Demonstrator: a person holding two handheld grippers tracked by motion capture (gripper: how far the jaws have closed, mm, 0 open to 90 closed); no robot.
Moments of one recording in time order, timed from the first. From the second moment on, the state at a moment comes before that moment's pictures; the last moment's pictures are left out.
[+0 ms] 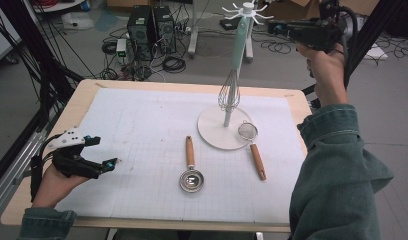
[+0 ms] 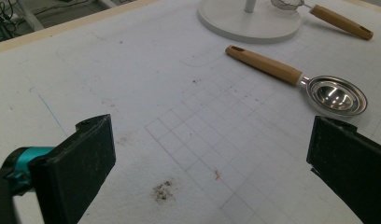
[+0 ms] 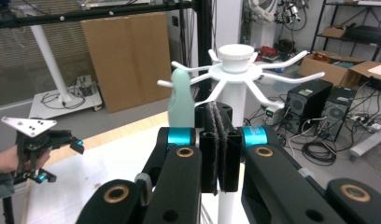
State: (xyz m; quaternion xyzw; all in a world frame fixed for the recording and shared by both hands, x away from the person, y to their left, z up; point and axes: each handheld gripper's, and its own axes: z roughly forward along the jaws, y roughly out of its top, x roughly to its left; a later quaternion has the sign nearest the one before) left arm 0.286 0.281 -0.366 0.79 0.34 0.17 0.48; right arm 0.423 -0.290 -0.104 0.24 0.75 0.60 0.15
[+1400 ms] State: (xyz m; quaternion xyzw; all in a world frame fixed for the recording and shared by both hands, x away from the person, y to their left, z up) left arm 0.284 0.278 -0.362 0.79 0.33 0.18 0.48; right arm 0.415 -0.232 -0.098 0.25 0.76 0.57 0.19
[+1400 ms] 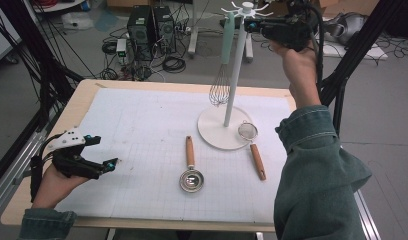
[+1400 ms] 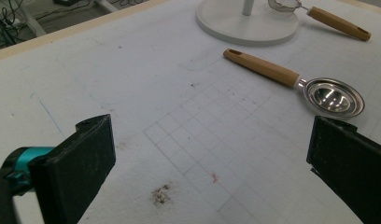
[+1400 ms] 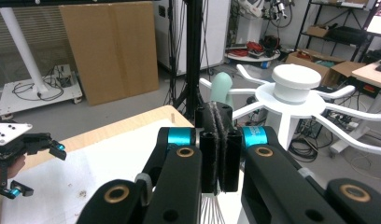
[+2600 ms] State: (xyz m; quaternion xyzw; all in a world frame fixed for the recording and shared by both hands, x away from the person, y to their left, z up) left arm 0.287 0.279 -0.365 0.79 0.33 0.17 0.48; right arm 0.364 -0.248 -0.146 0.24 0.75 0.59 0.16
